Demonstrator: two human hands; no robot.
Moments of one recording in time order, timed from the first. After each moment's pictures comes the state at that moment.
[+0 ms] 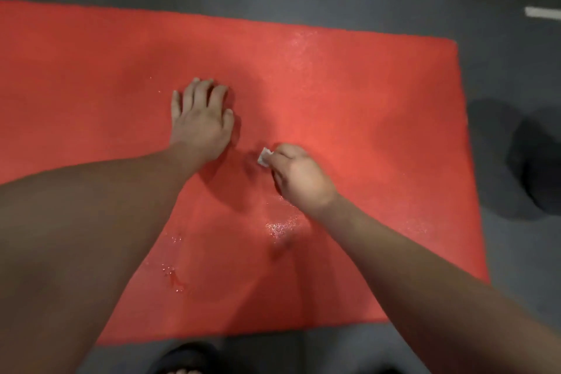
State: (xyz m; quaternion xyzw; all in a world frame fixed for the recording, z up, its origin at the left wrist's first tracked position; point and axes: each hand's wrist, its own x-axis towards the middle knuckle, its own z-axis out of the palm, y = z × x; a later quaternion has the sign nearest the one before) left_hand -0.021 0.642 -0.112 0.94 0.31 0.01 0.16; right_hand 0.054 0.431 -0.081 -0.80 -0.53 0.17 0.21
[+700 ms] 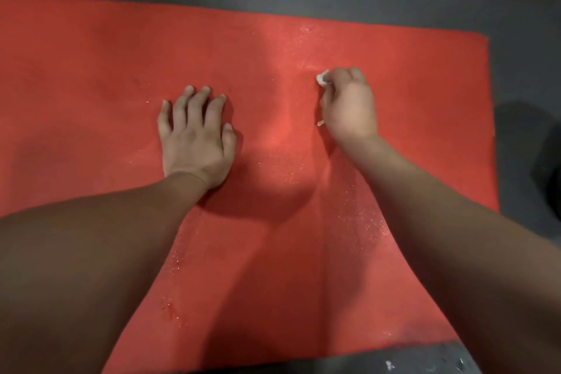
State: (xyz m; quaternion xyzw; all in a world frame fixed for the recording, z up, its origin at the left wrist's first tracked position) left_hand -0.018 0.643 -0.120 0.94 0.33 0.05 0.09; right_hand 0.191 0.489 -0.087 -0.93 -0.31 0.05 0.22
